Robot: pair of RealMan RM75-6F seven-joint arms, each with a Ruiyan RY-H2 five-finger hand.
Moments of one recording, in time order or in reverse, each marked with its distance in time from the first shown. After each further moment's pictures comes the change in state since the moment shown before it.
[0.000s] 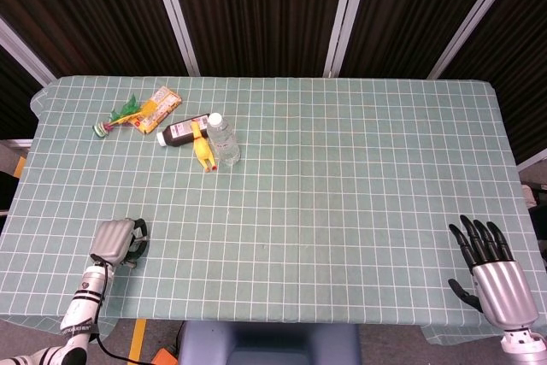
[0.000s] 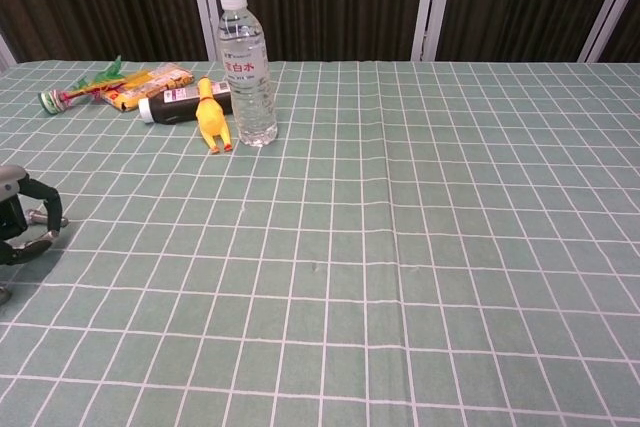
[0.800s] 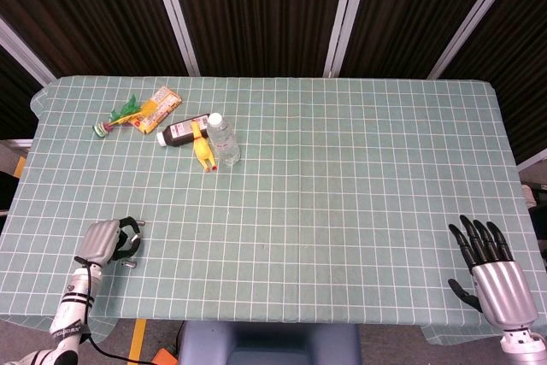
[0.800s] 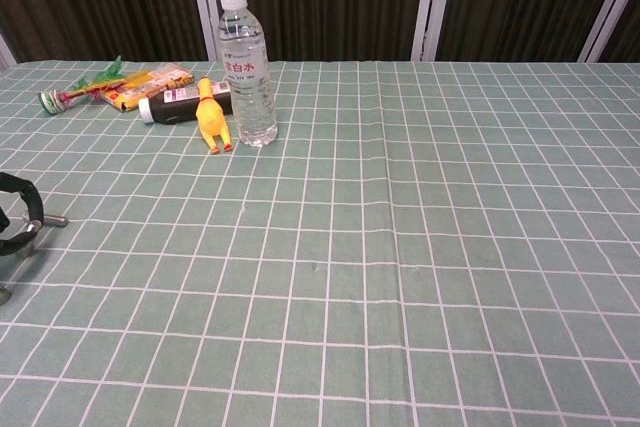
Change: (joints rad) left arm 0.065 0.003 -0.034 0.072 0.071 -0.022 -0.287; right arm 0.000 -0.002 0.000 0.000 0.000 -0.002 -0.006
